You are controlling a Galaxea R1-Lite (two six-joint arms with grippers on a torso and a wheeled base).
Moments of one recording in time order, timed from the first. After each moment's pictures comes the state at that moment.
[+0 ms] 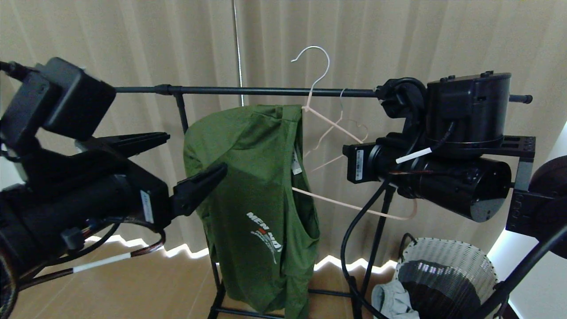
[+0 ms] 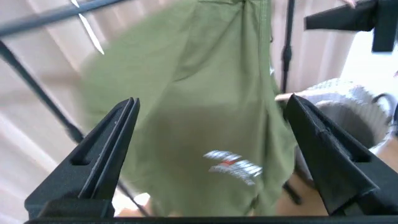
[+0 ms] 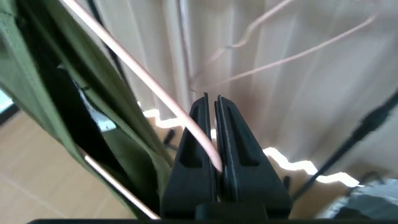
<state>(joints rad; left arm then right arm) -0.67 1.23 -0.71 -0.44 0.20 0.25 0.71 1.68 -1.11 -0.28 -0.38 0.22</state>
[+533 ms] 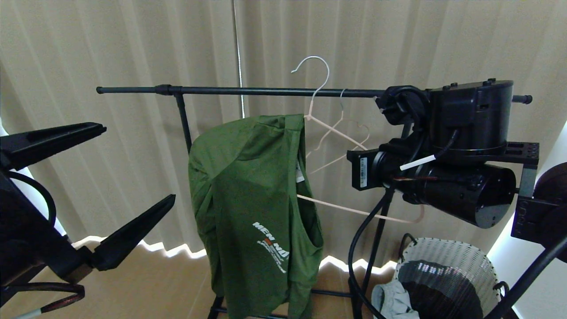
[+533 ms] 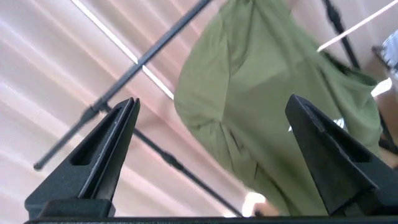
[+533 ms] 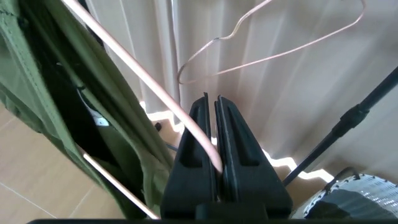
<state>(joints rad) -0.70 1.01 -0.54 -0.53 0.19 0.70 0.70 1.67 -1.08 -0.28 -0.38 0.18</state>
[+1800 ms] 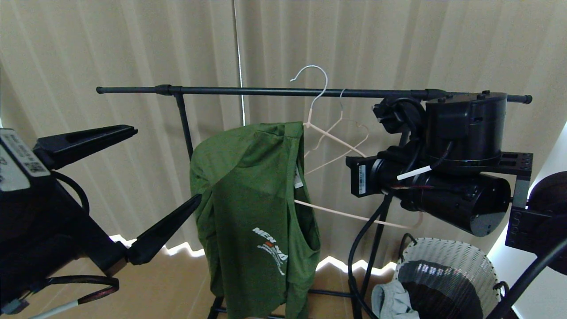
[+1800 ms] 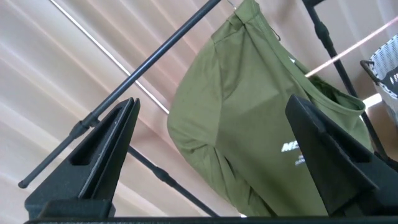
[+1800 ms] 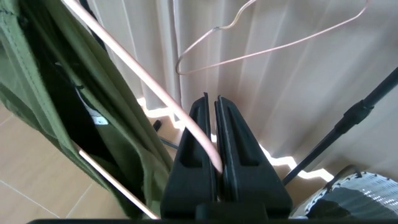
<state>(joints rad) -0.73 1.09 -0.53 -0.62 0.19 0.70 0.71 1.68 -1.03 -0.33 -0.38 0.18</state>
